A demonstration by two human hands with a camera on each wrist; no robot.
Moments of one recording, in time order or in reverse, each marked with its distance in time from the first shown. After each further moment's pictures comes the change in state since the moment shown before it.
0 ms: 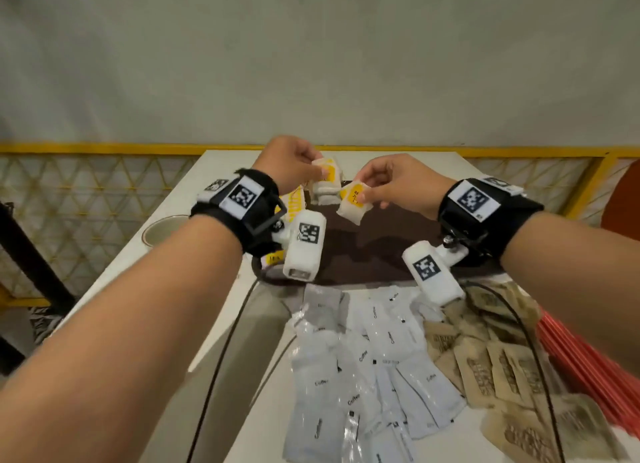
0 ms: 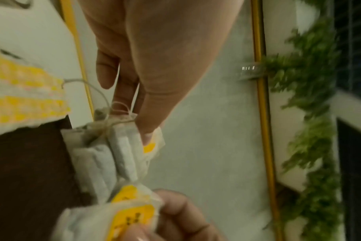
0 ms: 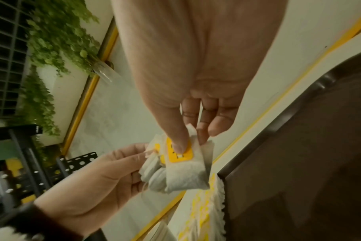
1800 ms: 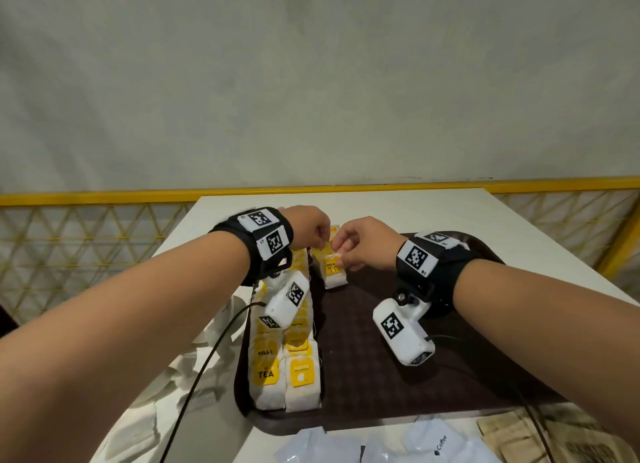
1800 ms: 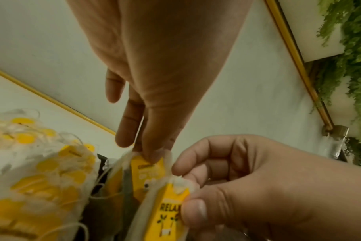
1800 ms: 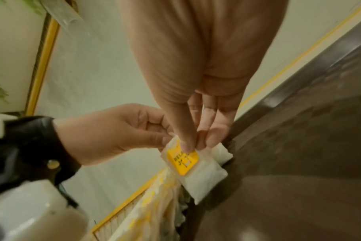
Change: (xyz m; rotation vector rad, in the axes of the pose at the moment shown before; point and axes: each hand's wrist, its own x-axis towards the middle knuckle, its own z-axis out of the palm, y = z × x) left_hand 0.130 -0.049 0.018 0.901 -0.454 0.108; right_hand 0.136 0.063 0.031 -0.010 -0.088 0.114
